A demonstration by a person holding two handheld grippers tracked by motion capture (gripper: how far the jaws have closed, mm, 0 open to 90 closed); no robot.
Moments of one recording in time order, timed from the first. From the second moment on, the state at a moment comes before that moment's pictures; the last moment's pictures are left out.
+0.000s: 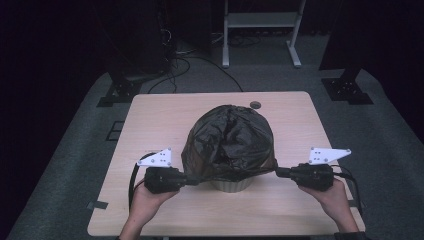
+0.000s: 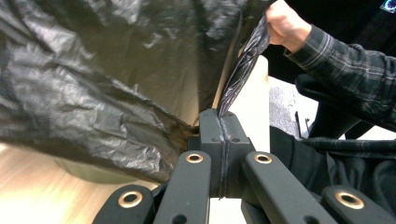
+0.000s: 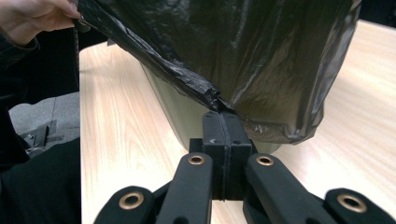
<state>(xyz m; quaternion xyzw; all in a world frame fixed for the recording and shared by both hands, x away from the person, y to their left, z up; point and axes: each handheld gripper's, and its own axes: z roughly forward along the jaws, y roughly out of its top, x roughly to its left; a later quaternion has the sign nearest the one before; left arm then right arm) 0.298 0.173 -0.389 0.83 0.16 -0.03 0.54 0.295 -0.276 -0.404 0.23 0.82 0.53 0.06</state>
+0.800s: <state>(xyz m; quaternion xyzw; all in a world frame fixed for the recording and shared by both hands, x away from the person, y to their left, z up) 0.303 0.191 -0.394 0.83 0.16 -0.07 0.53 0.301 -0.283 -0.410 0.26 0.80 0.54 0.06</state>
